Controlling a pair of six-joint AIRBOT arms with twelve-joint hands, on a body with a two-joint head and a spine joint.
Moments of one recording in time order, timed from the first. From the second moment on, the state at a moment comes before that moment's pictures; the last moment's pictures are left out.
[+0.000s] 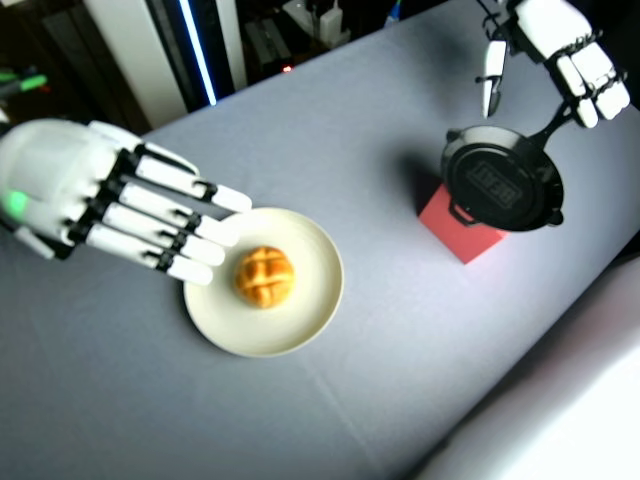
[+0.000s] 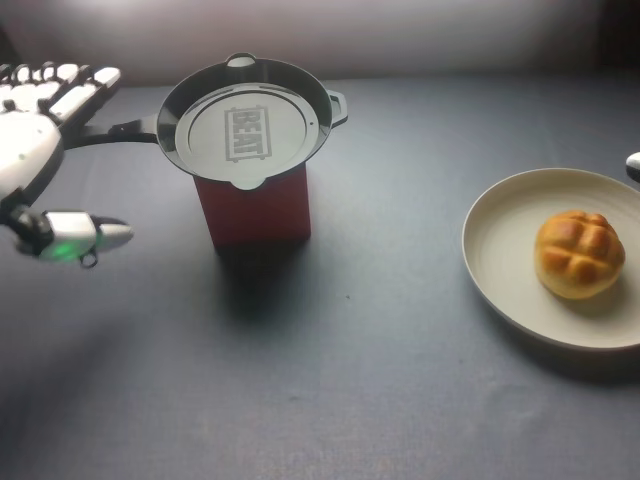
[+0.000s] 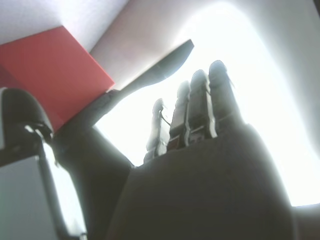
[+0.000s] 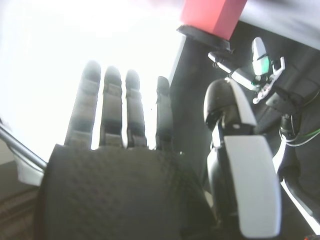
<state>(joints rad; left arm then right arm) 0.73 -1.01 1.20 -0.65 -0.90 1.26 -1.25 -0.85 1.00 0.25 1.45 -0.79</state>
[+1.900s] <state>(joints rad) 0.60 -1.05 1.27 -0.51 -0.90 1.12 -1.27 -0.87 1.02 0.24 1.41 -0.76</state>
